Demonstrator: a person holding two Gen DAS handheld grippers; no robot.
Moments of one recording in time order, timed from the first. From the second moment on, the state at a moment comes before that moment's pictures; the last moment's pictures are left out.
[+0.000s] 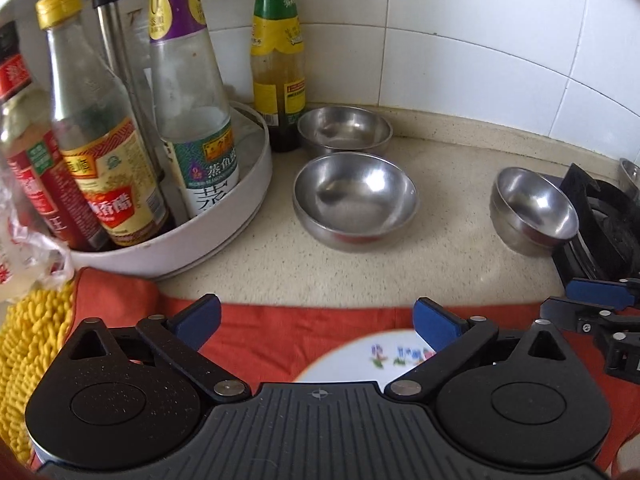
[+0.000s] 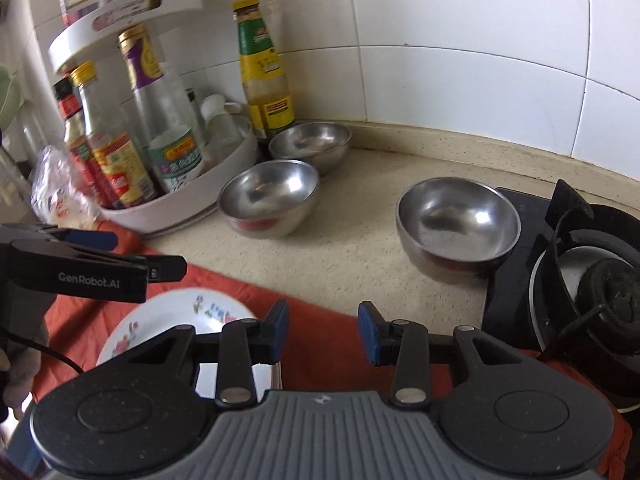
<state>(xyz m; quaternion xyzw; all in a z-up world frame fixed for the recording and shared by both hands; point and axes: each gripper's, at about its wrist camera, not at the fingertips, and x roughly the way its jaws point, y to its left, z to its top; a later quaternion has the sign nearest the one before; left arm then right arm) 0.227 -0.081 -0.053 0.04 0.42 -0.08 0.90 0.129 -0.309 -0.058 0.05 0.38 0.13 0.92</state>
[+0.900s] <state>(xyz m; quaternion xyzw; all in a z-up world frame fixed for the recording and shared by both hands) 0.348 -0.071 -0.104 -0.02 0.47 -0.11 0.88 0.302 -0.266 -0.098 0.12 0.48 0.15 0.86</state>
